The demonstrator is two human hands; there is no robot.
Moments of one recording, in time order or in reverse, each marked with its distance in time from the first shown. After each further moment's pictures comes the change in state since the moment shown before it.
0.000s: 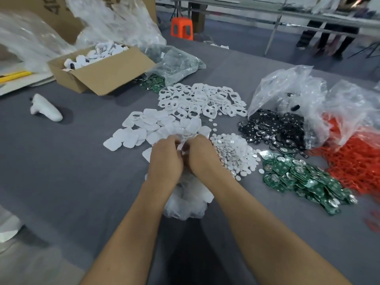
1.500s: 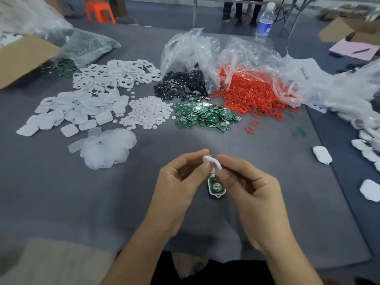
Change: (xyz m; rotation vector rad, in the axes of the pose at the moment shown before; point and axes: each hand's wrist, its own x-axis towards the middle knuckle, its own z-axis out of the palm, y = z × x) left_hand -0.263 0.128 0.022 -1.175 -0.628 -0.157; right_hand -0.361 0.096 -0.105 1.011 0.590 0.178
